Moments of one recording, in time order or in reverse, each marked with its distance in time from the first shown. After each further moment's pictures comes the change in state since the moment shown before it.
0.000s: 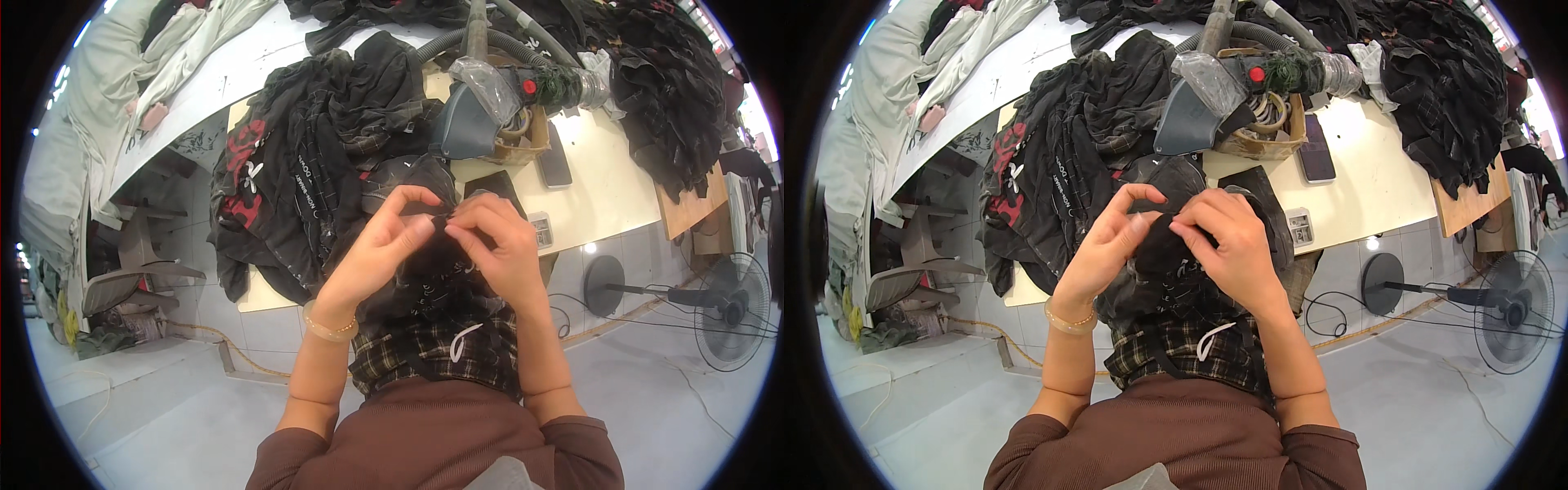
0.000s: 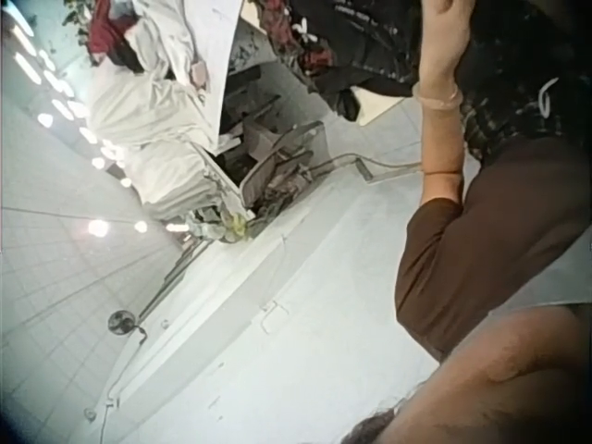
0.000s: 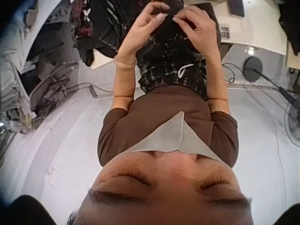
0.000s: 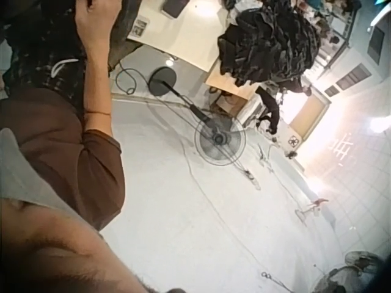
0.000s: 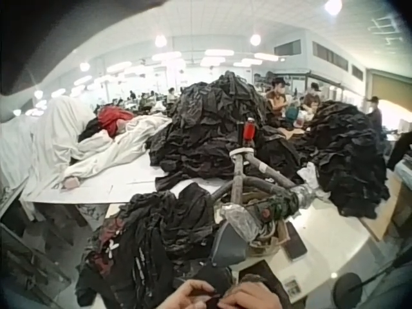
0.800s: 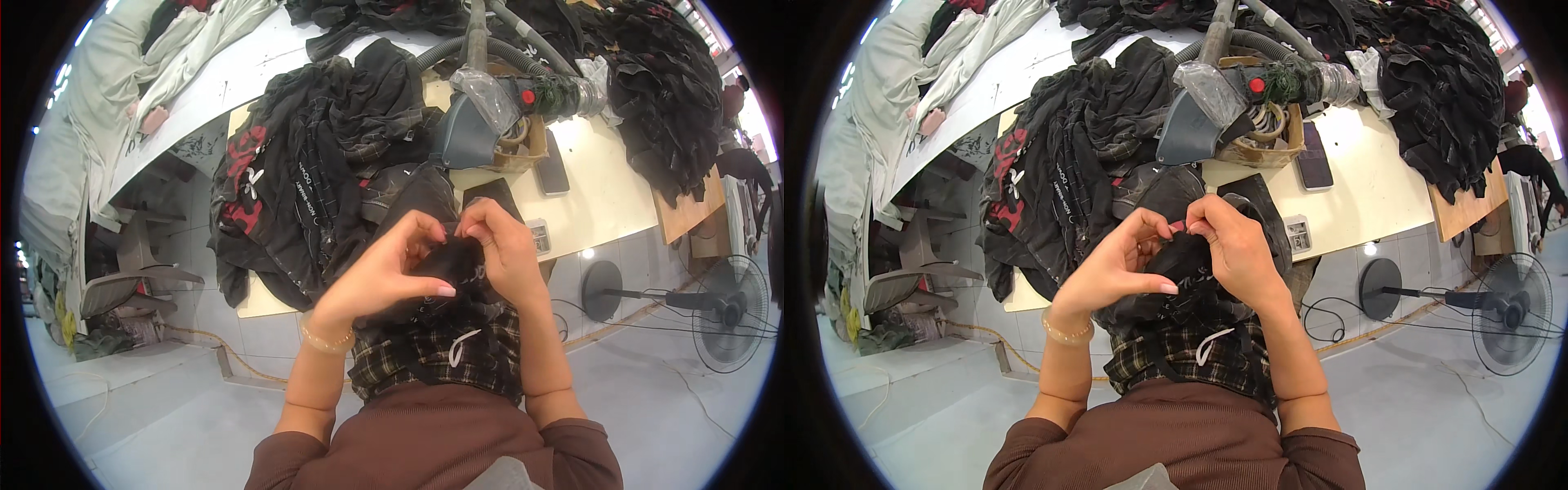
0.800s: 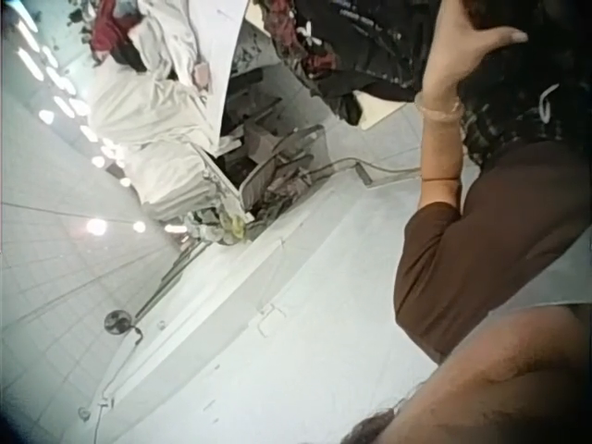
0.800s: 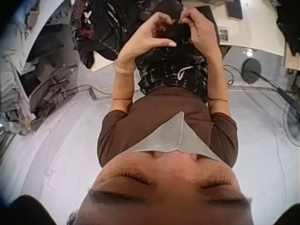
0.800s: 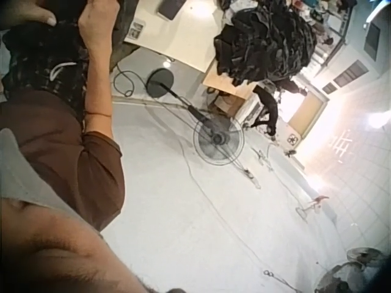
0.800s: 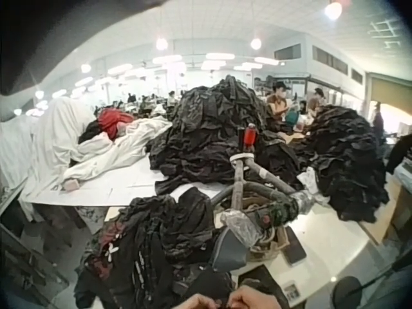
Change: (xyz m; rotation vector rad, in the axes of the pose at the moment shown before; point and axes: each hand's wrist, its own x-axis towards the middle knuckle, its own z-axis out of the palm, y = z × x) left_hand -0.002 -0.003 0.002 0.294 -0.185 0.052; right_hand -0.002 0.007 0.000 0.209 -0.008 0.181
